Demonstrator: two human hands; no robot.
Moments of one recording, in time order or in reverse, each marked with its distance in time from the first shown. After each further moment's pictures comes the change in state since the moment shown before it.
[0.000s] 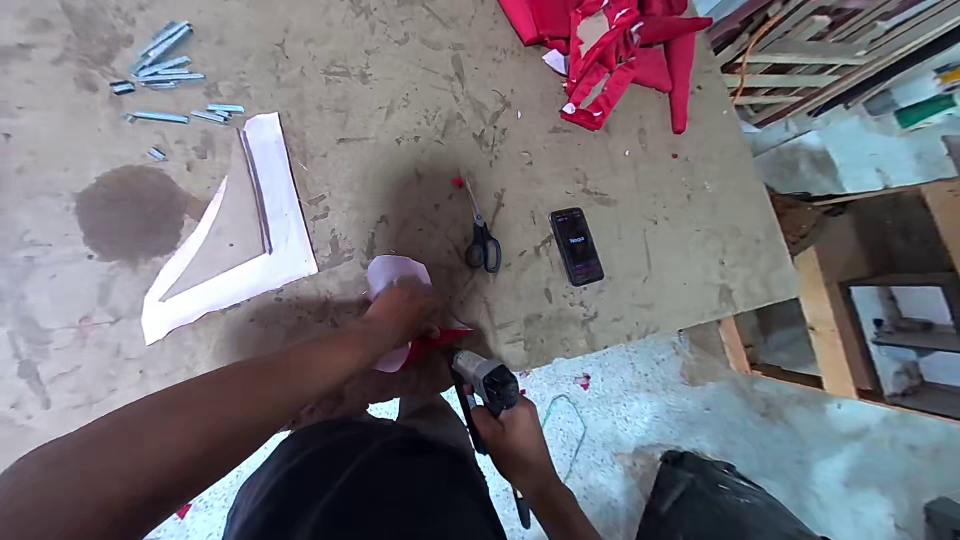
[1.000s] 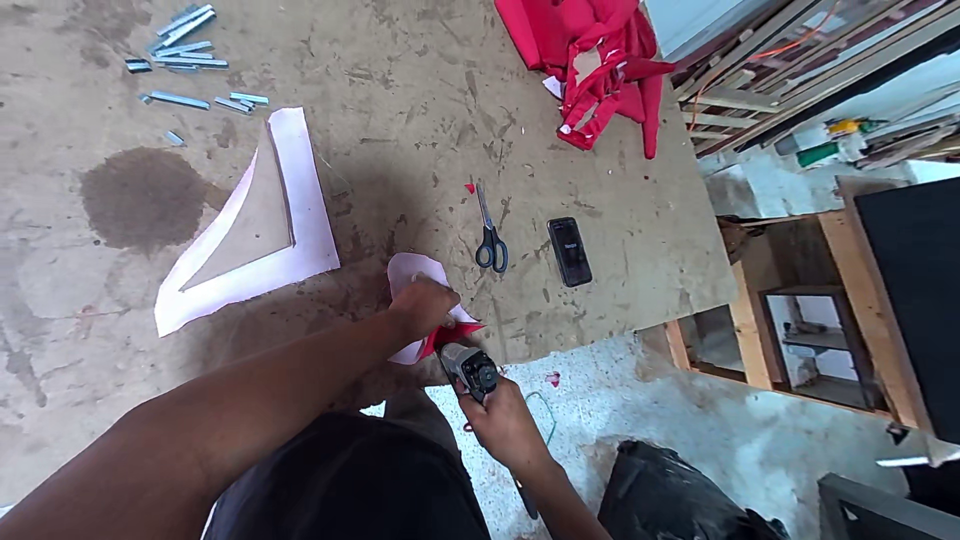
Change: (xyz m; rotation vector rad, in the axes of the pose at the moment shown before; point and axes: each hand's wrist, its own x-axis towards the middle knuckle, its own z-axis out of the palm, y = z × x) left_hand 0.007 -0.009 0.008 0.069 0.002 0.049; right_hand 0.002 -0.065 0.023 -0.235 -0.150 0.112
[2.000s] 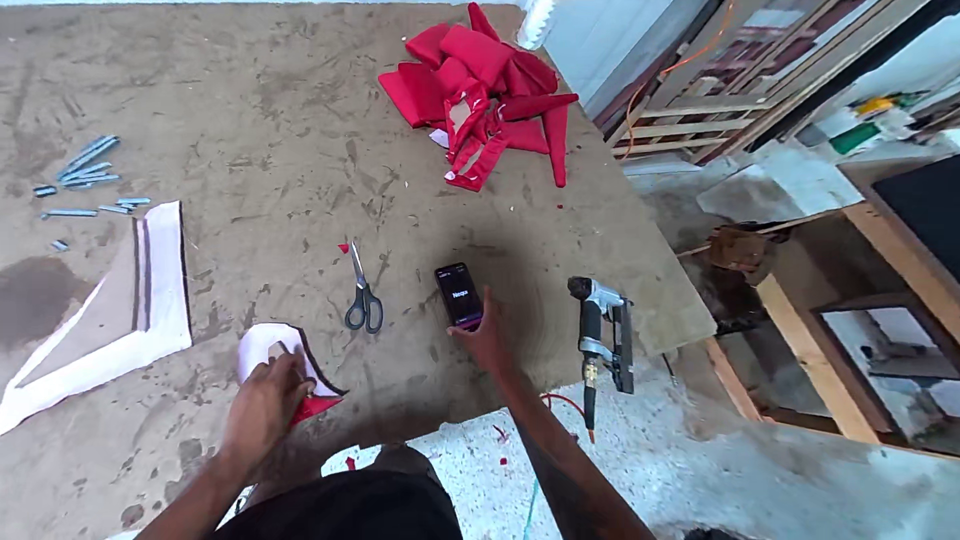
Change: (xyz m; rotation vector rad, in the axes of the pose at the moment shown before) left_hand 0.006 0.076 0.039 -0.032 0.405 -0.720; right_hand 0.229 0.220 -0.209 -0.044 0.341 -0.026
